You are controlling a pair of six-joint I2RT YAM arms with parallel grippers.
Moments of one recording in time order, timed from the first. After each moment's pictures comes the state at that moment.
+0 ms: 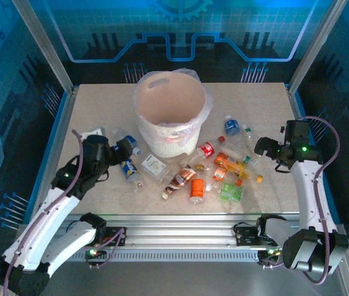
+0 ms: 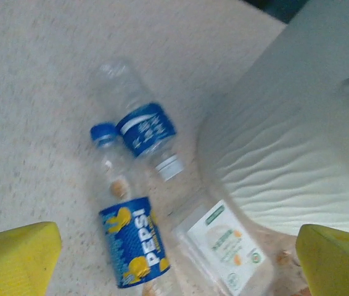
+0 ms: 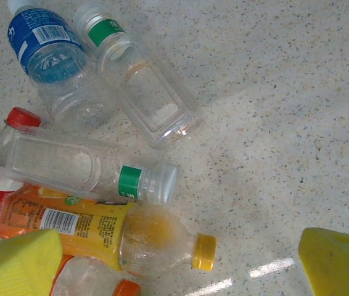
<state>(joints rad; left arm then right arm) -0.35 0.78 0.83 -0.75 -0.23 -0.70 -0.19 1.05 0.98 -0.95 -0.04 0.27</state>
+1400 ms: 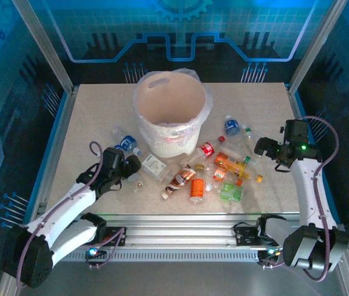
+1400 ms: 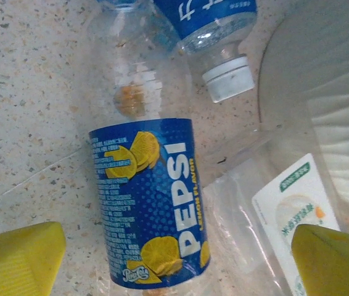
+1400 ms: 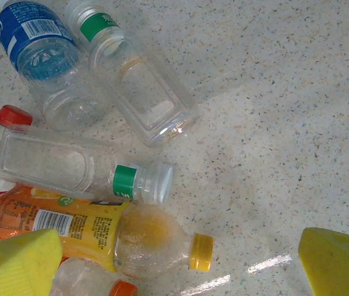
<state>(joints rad) -0.35 0.94 0.50 -0.46 -0.11 -0.90 -0.19 1.07 0.98 -0.95 -0.03 0.27</state>
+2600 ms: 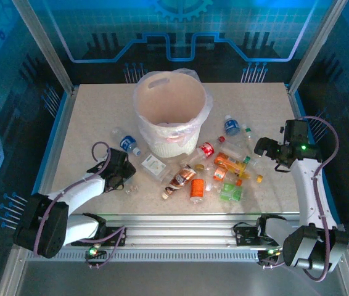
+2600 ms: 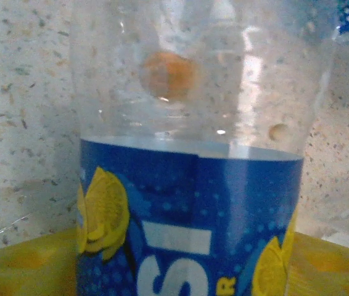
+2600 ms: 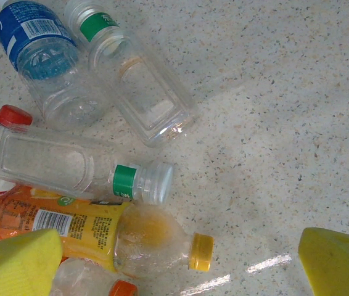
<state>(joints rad) -0.27 1.21 0.45 -0.32 -0.13 -1.03 -0.19 1.07 0.98 -0.95 -0.03 0.27</state>
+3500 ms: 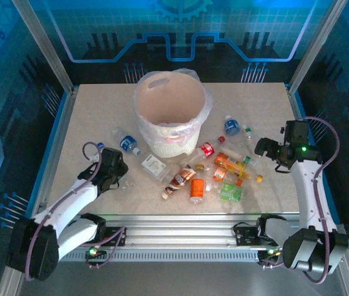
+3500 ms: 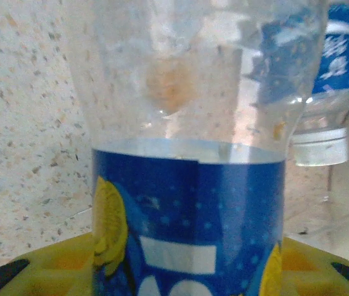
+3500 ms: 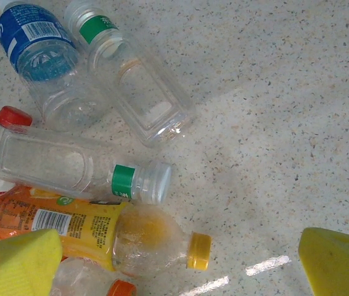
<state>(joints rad) -0.26 0.97 0.49 -0.48 -0.23 -1.02 -0.19 1.06 0.98 -0.95 -0.02 0.27</state>
